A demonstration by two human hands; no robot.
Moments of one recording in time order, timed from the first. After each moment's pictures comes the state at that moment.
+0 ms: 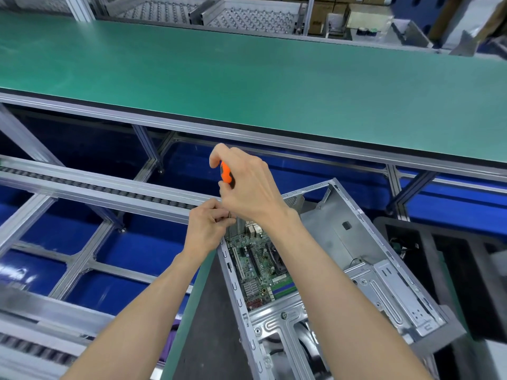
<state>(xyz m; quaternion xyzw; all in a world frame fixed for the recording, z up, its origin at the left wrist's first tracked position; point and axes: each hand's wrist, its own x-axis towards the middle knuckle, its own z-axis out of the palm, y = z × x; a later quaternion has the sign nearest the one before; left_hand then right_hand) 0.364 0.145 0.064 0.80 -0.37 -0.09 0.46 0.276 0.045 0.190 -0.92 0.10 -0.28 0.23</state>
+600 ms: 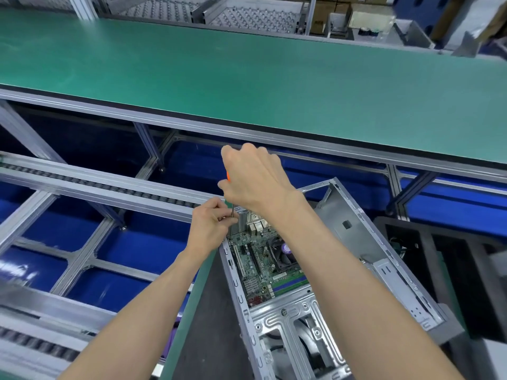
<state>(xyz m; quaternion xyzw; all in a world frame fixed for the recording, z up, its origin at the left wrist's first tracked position) 0.365 0.144 0.056 0.81 -0.37 -0.09 0.45 0.277 0.048 0.216 -0.97 0.16 -0.17 0.05</state>
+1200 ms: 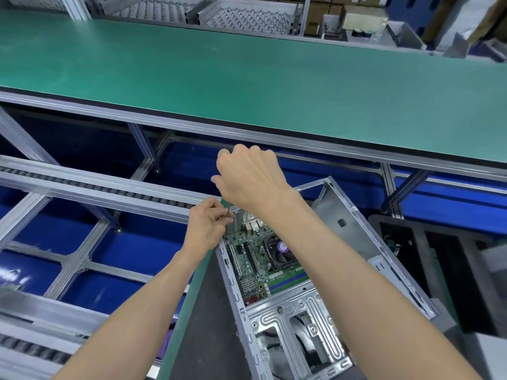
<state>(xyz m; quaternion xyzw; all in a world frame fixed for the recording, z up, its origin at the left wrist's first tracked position) 0.367 0.142 0.051 0.81 -0.39 -0.08 0.44 0.271 0.051 0.220 -0.97 0.16 -0.17 -0.03</state>
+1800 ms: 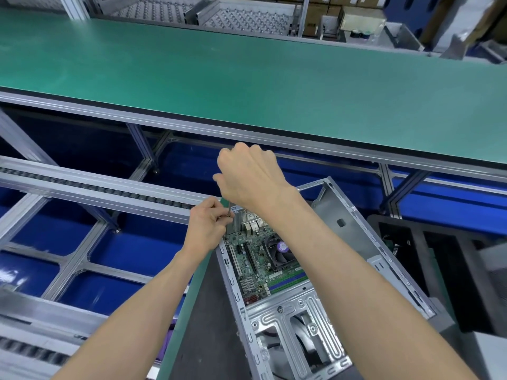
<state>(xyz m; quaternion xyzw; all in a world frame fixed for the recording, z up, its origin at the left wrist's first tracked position) 0.366 0.141 0.051 0.81 -0.39 -0.07 0.43 0.273 0.052 0.221 -0.97 0.17 -0.16 -0.01</state>
